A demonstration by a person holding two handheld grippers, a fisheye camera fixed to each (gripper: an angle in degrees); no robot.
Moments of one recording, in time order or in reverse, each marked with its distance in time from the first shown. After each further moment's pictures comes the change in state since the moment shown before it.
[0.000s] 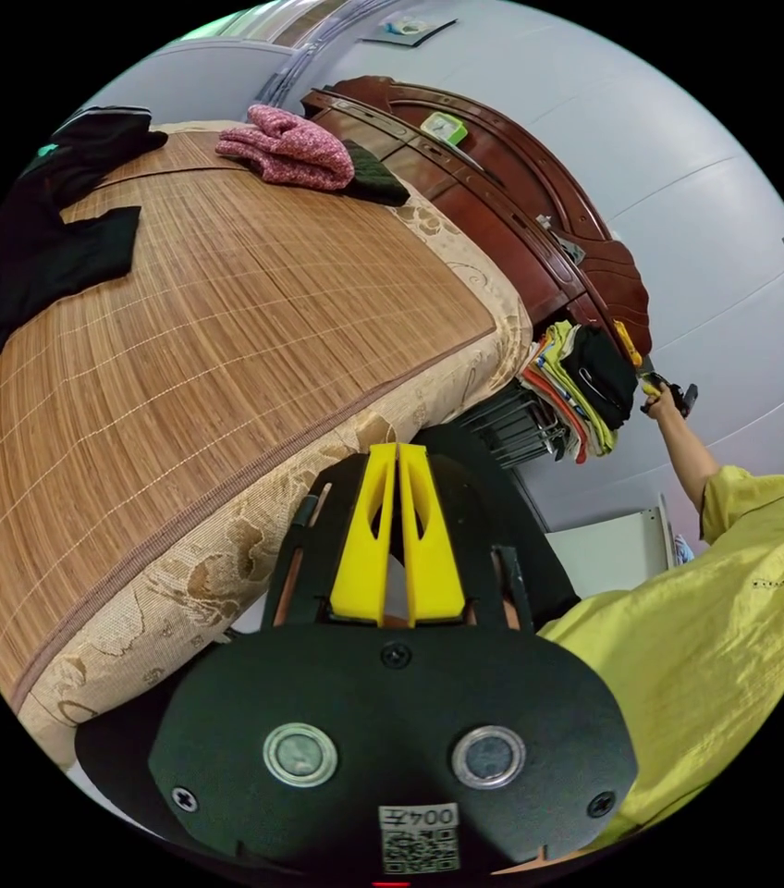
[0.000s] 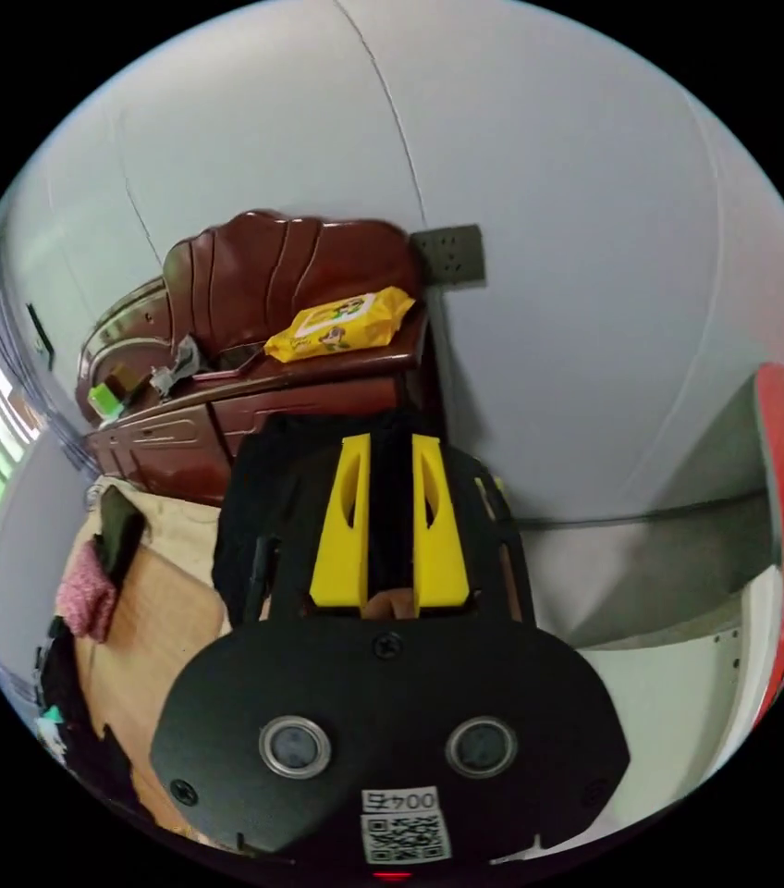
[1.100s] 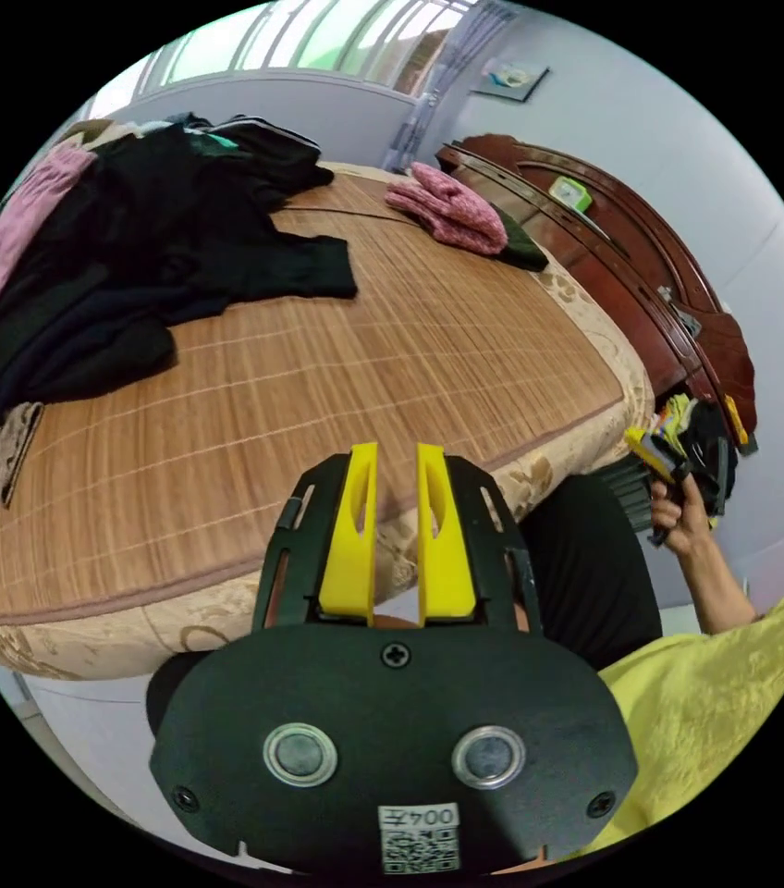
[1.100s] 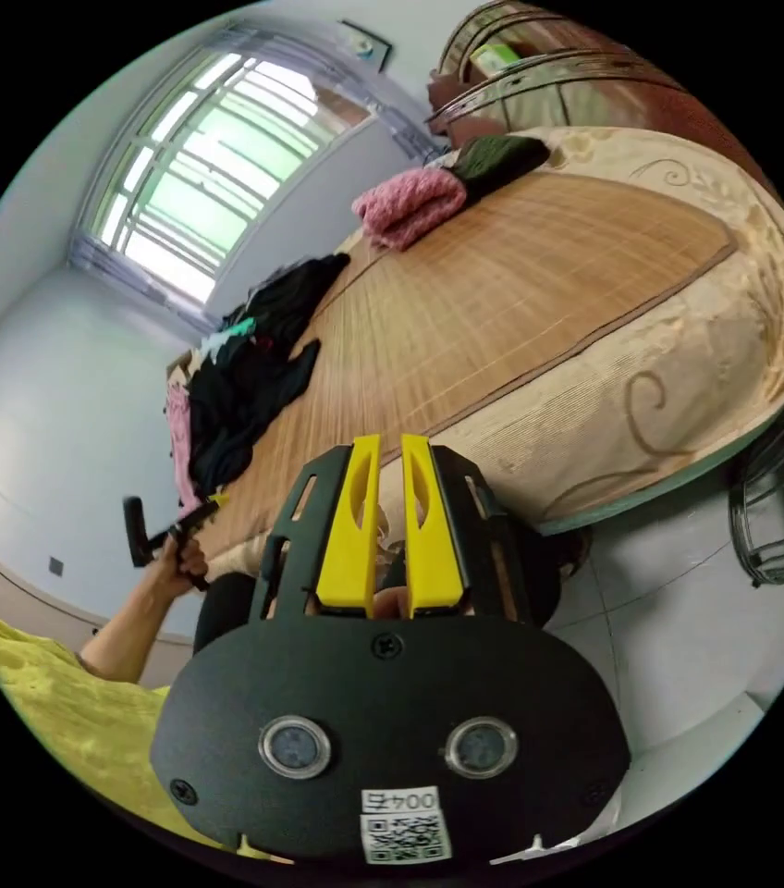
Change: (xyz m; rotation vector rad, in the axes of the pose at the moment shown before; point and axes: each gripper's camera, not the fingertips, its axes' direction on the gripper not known) left arm -0.091 0.108 -0.184 0.215 -0.392 -0.222; right arm -0.261 0.544 0.255 -0.720 -0.930 -0.669
